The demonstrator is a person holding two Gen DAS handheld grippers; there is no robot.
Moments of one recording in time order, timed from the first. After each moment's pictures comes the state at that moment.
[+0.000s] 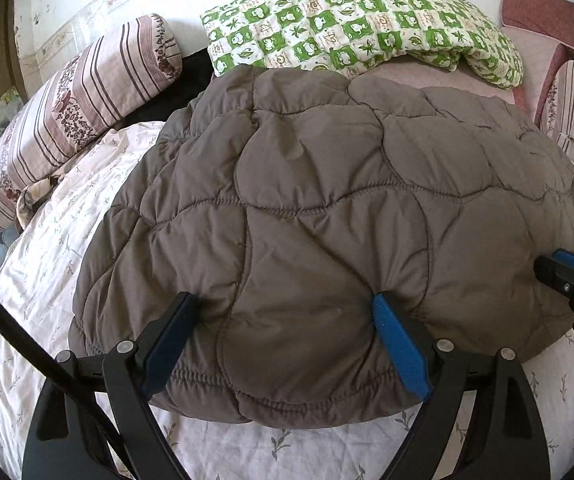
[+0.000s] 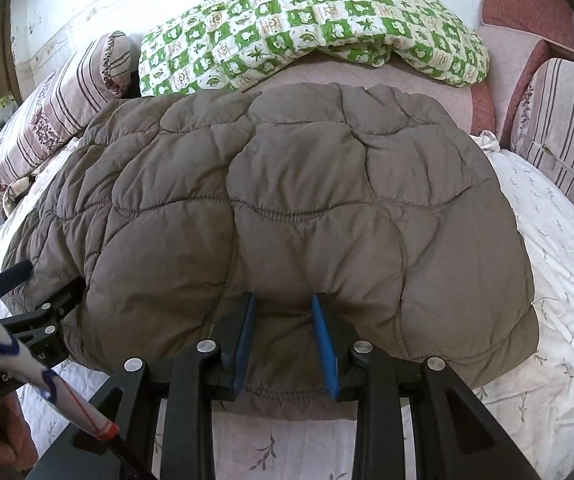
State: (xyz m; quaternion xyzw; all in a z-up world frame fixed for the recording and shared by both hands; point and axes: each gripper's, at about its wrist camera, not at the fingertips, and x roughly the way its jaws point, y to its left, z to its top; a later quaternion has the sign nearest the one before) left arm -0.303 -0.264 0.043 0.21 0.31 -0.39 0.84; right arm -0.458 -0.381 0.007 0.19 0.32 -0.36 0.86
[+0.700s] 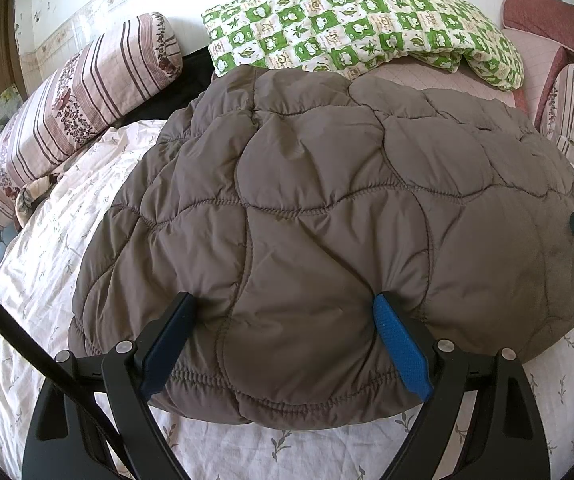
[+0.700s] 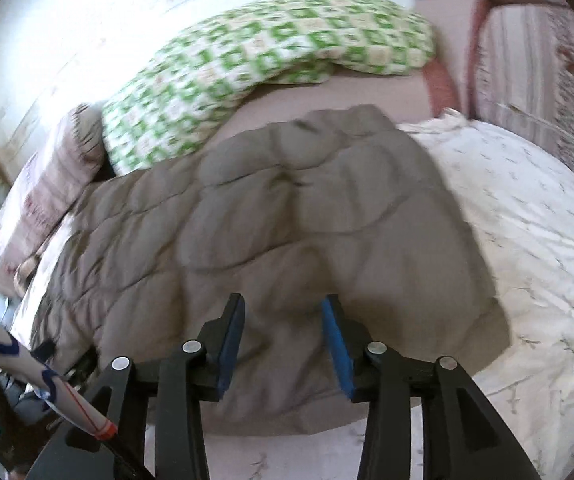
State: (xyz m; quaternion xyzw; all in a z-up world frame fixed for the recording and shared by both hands) left arm -0.302 -0.263 0.043 0.21 0.31 -0.40 0.84; right arm -0.505 -0.417 0.027 0.29 0.24 -0.40 0.84
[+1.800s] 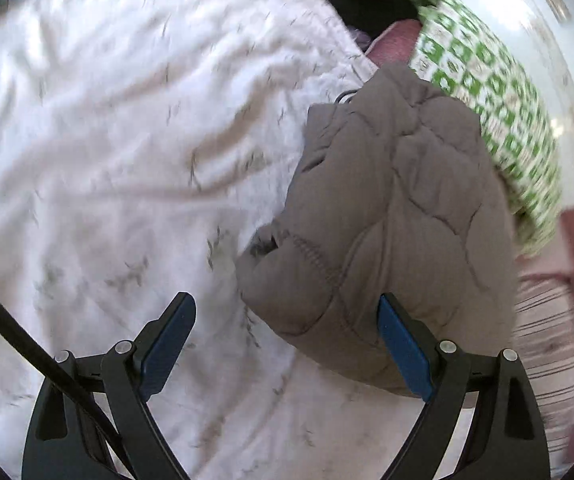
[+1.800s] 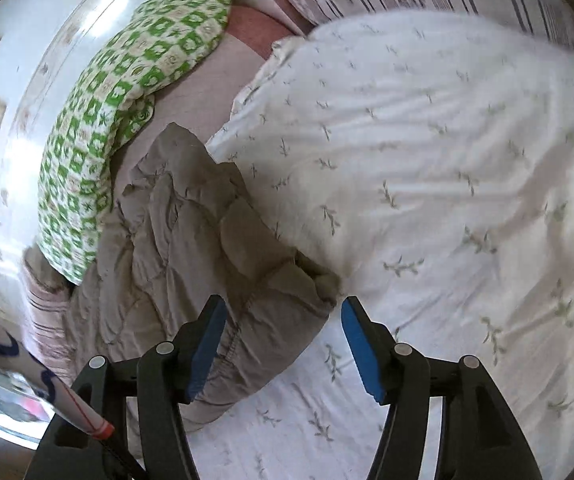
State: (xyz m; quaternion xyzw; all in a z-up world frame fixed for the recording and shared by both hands) left arm -0.152 -0.124 0.013 -0.12 0.60 -0.34 0.72; right arm -0.645 -0.471 -0.006 0.56 0.15 -0.42 0.70
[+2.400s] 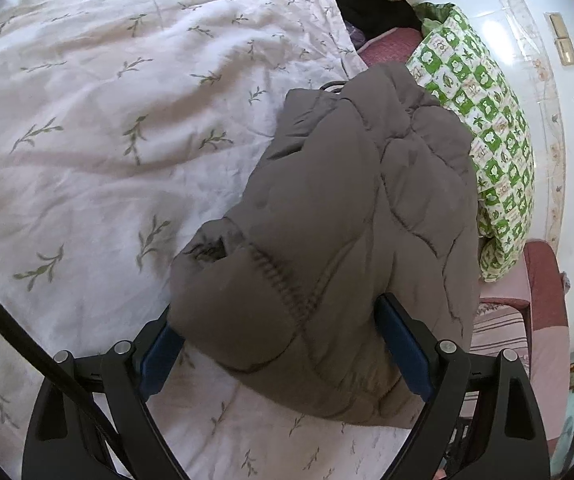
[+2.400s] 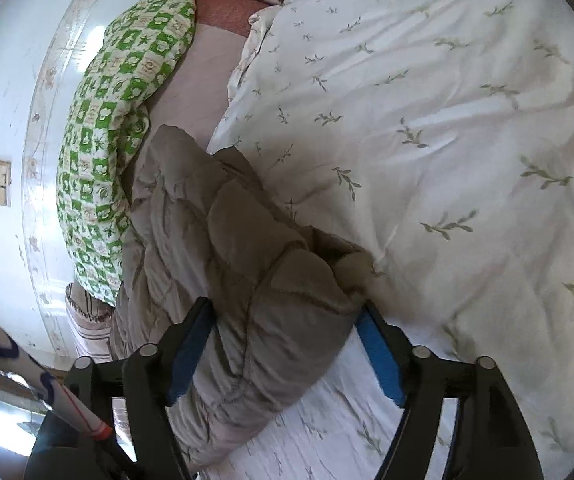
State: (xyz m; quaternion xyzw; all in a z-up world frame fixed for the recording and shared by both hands) left arm -0.149 -0.150 -0.008 -0.19 0.60 -0.36 0.68; right arm -0.630 -0.488 -0.045 0.65 0.08 -0.35 0.67
